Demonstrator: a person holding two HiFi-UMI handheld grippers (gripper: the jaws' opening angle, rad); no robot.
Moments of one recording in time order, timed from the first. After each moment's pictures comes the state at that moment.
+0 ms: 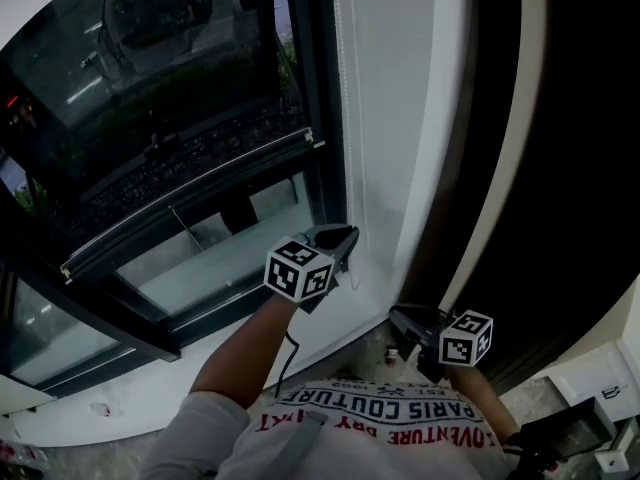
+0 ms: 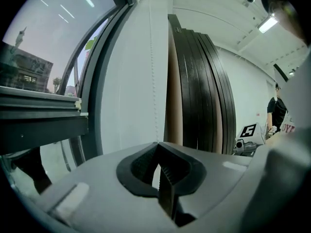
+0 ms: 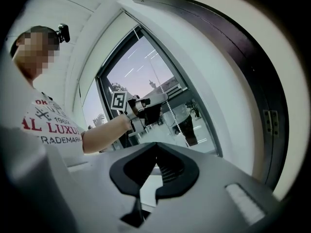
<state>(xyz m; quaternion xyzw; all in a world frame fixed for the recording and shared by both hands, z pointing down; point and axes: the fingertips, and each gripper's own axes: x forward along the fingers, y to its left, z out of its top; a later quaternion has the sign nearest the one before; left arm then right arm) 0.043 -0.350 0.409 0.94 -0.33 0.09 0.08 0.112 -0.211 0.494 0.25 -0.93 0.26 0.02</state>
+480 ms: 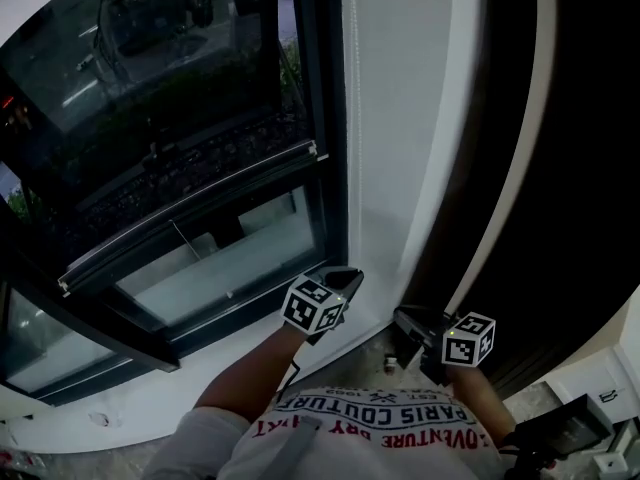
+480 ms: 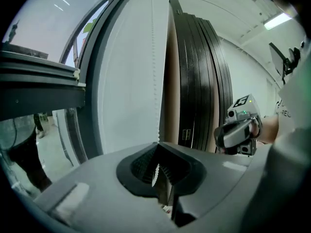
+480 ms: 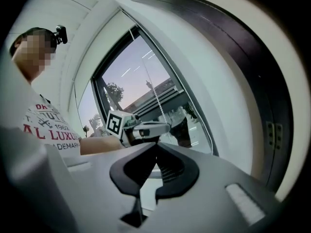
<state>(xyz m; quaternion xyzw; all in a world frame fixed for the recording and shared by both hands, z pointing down) 0.044 -0.330 0.491 0.93 -0.31 0.16 0.11 0.109 -0.239 0.484 0.27 -0.93 0.26 0.02</state>
